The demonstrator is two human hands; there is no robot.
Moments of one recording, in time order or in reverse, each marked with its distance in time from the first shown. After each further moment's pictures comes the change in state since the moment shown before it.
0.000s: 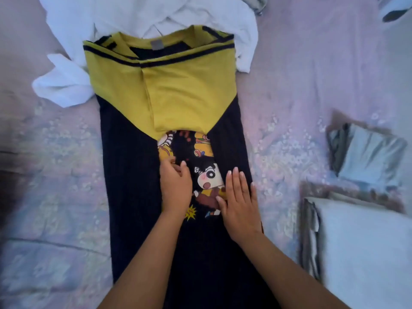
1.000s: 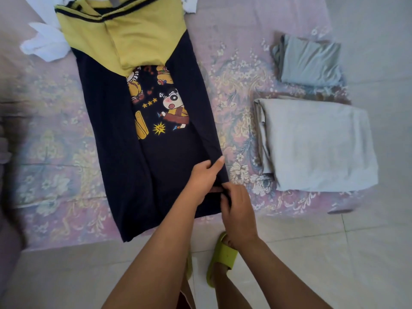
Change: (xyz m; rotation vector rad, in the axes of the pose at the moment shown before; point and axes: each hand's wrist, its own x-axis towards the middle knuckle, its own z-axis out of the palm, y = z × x) left_hand -0.219 -0.083 0.030 -0.149 -0.600 -0.282; right_hand -0.248 0.030 -0.011 0.717 0.118 0.212
